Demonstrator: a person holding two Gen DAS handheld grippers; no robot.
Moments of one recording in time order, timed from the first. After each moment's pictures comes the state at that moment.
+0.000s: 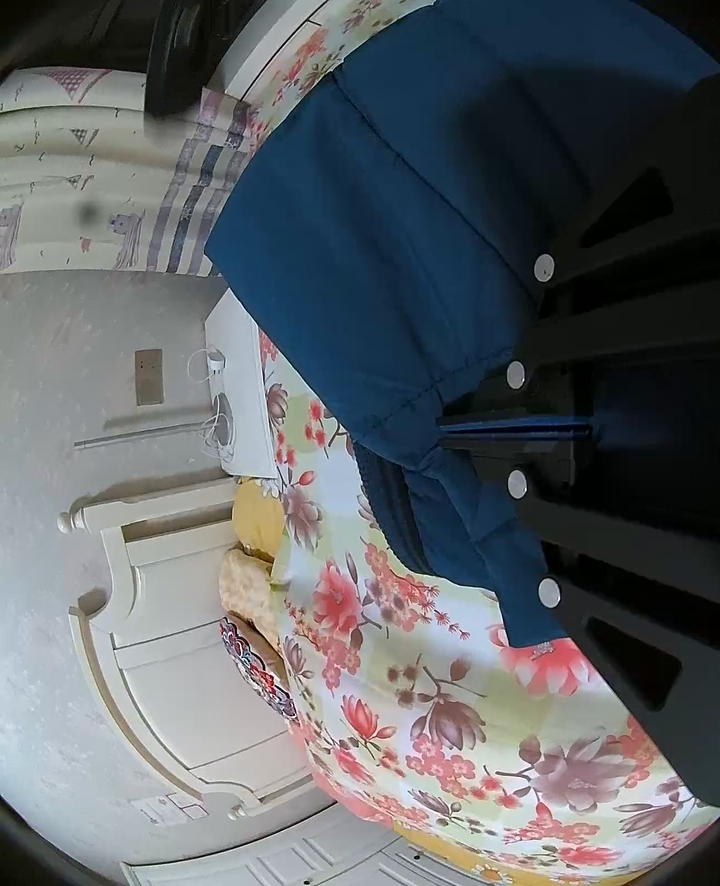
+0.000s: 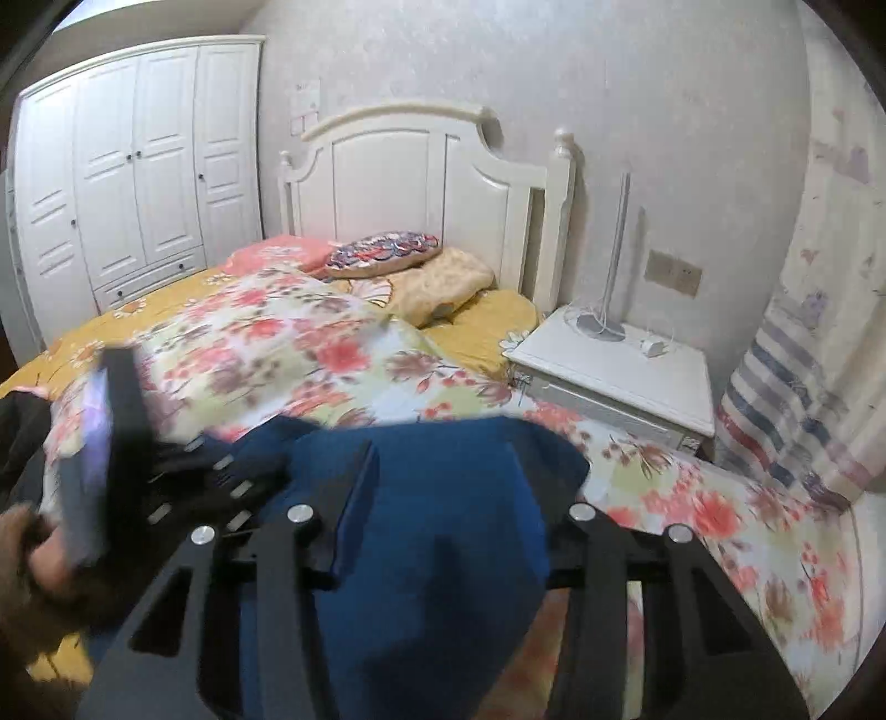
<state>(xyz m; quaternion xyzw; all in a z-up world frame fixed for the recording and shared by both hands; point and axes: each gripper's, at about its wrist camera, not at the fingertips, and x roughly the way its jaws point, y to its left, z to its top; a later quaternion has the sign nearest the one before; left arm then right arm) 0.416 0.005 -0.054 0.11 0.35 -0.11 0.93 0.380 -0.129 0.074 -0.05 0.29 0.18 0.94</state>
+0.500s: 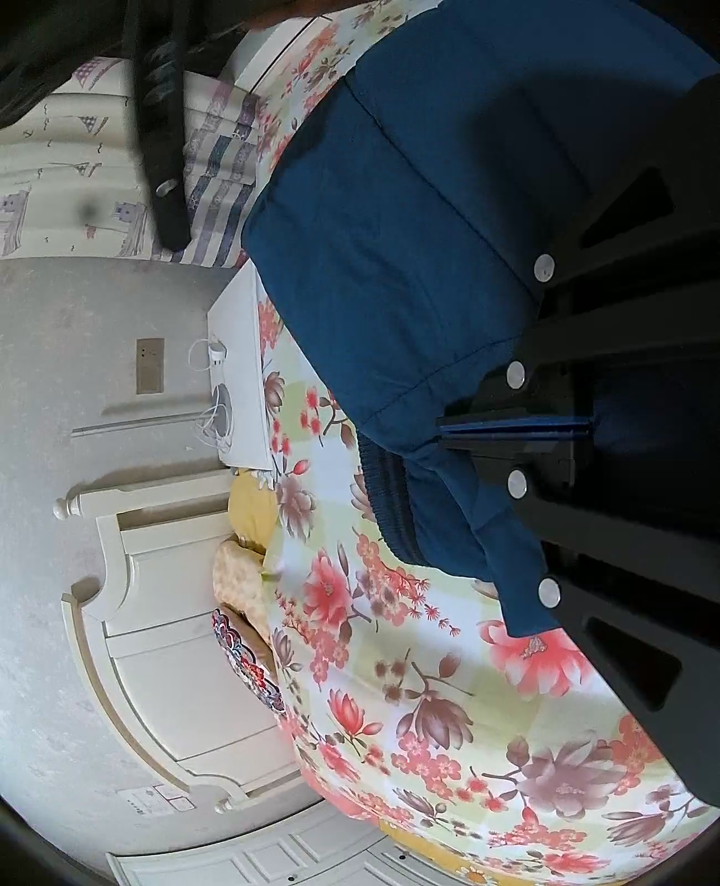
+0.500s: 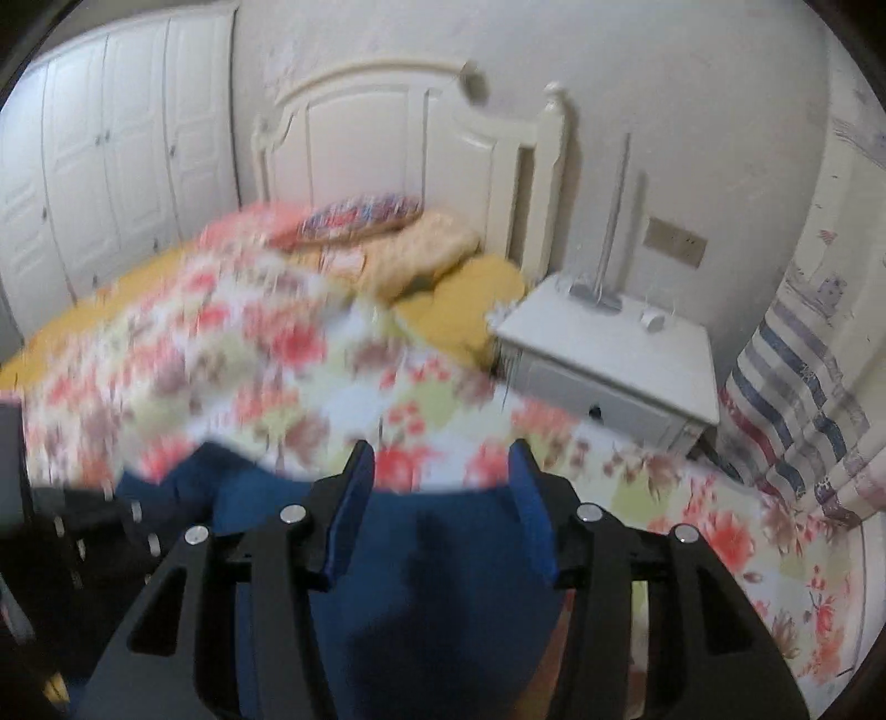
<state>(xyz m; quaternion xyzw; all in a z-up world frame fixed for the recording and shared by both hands) 0.417 0.013 -0.058 0.10 0.35 -0.10 0.93 0.458 -0.121 0.062 -0.05 0.33 0.16 0.93</state>
